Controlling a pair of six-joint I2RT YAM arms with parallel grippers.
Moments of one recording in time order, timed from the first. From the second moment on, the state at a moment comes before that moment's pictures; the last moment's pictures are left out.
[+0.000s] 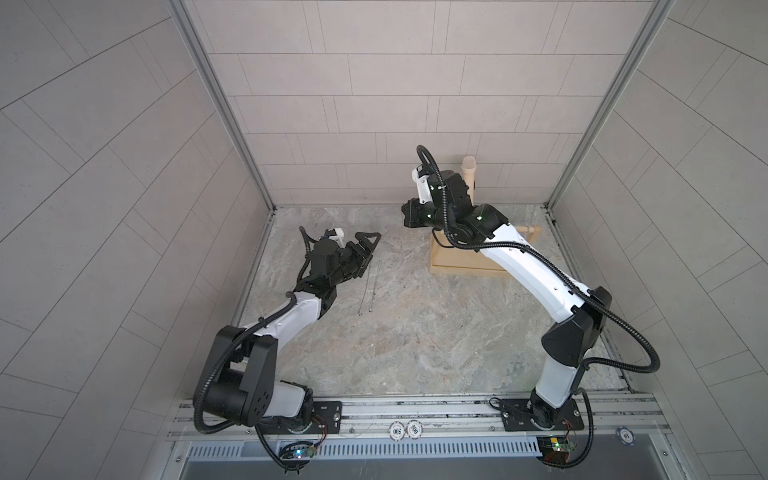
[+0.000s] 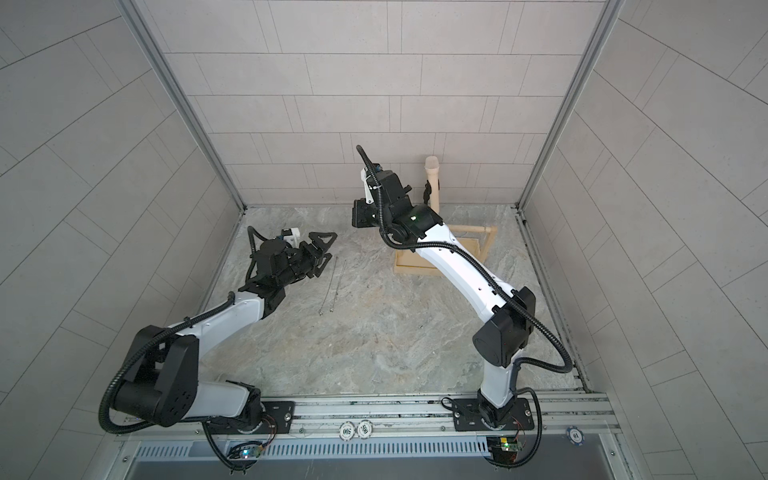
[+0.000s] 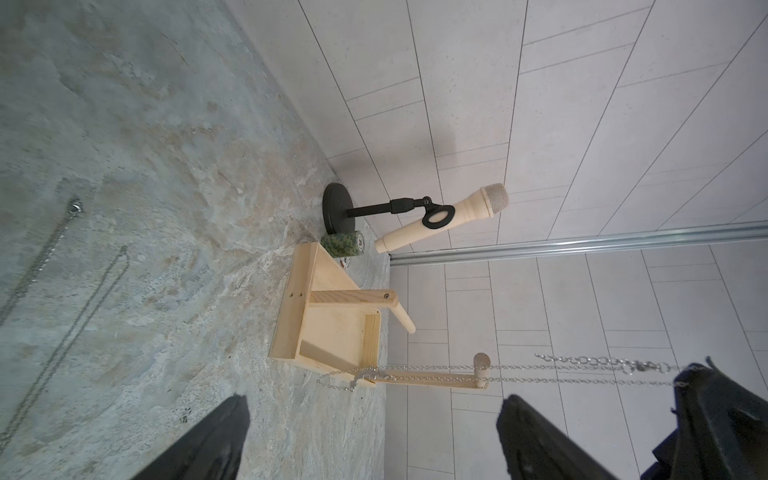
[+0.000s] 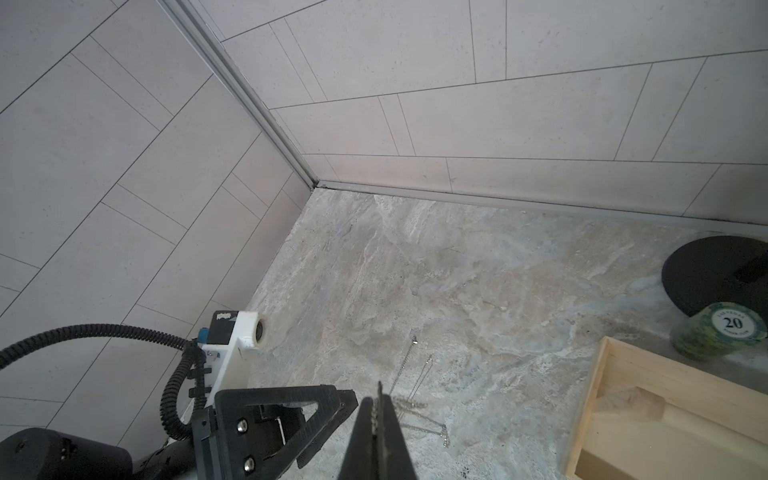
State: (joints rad) left arm -0.26 1.39 0.70 0.44 0.40 -1.24; right arm 0.63 1.81 1.95 -0.62 -0.03 0.46
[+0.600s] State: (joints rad) left arm -0.25 1.35 0.53 0.51 0.30 -1.54; right arm 0.64 1.87 1.95 -0.52 -0.06 0.56
